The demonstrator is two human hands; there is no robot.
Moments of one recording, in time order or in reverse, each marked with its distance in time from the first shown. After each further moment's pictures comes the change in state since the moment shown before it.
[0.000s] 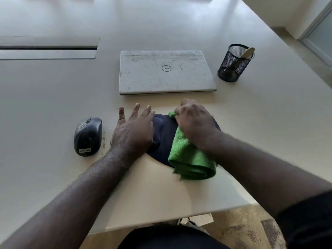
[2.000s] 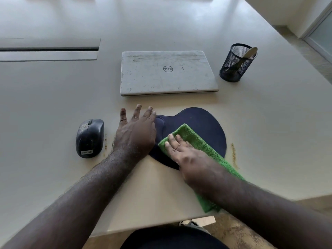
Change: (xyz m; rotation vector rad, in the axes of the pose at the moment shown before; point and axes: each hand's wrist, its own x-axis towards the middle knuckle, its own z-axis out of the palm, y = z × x) left_hand 0.000 0.002 0.001 0.005 0.037 -0.009; right_hand -0.081 -0.013 0.027 0.221 -0.313 -0.250
